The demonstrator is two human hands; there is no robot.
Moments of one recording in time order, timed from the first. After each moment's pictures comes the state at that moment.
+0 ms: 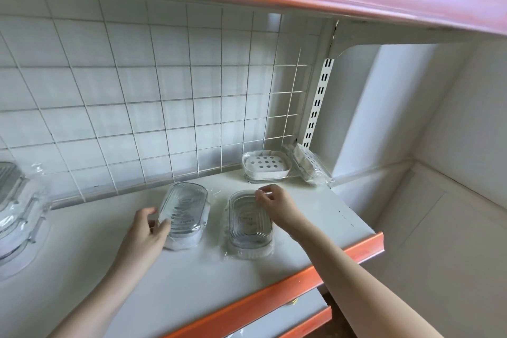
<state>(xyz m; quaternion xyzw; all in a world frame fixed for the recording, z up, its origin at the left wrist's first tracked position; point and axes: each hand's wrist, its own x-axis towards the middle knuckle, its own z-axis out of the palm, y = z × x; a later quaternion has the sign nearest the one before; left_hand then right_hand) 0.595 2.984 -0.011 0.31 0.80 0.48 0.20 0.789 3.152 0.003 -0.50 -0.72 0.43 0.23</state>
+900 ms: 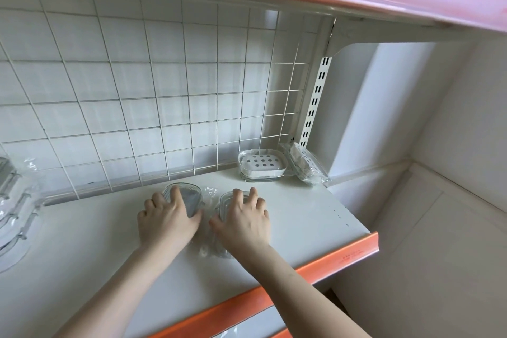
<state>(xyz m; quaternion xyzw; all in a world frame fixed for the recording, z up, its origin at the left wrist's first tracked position) 0.623 3.034 -0.010 0.41 0.90 0.15 -0.05 0.751 3.082 0.008 -0.53 -0.83 0.15 0.13</state>
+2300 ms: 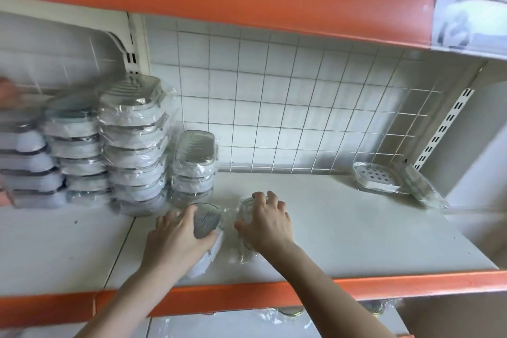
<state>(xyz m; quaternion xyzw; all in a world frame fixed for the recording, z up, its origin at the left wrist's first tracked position) 0.512 2.781 0.011 0.33 0.92 0.20 0.02 0.611 2.919 0.020 -0.40 -0.90 0.16 0.07</state>
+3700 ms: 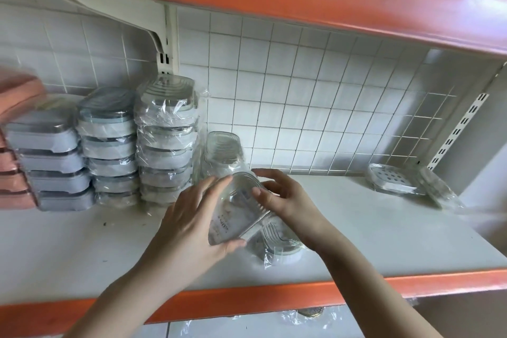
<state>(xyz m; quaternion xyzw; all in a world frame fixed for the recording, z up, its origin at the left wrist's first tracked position) 0.486 2.722 0.053 0.57 0.74 0.35 -0.10 0.599 2.895 0.068 -0.18 -0.76 0.59 0.21</state>
